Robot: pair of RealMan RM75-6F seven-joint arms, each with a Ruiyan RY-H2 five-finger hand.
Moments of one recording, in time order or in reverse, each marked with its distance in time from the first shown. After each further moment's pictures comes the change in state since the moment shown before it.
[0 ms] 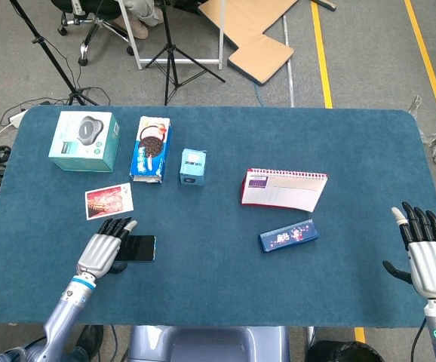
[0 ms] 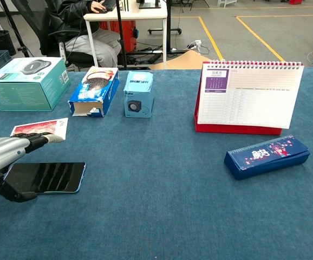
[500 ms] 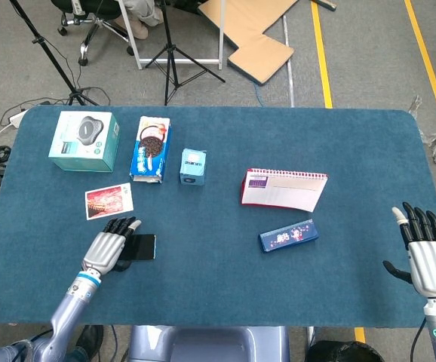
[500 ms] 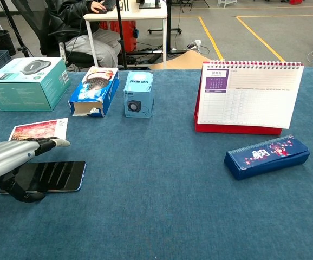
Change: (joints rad) left arm -0.045 -0.029 -0.006 0.039 -0.059 -0.059 -0.013; right arm 0.002 -0.007 0.001 0.004 0.012 -0.007 -0.011
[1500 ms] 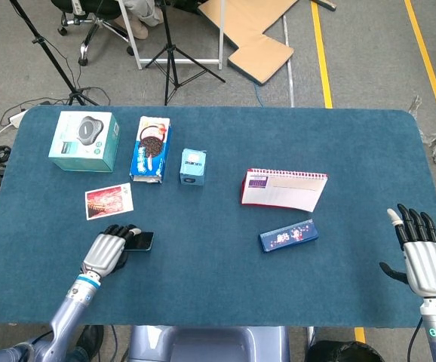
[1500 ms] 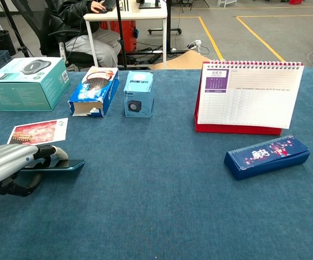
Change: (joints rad) left arm 0.009 -0.027 0.051 0.068 0.060 0.056 -0.065; right arm 0.008 -0.003 -0.008 -0.001 0.005 -0.022 0.002
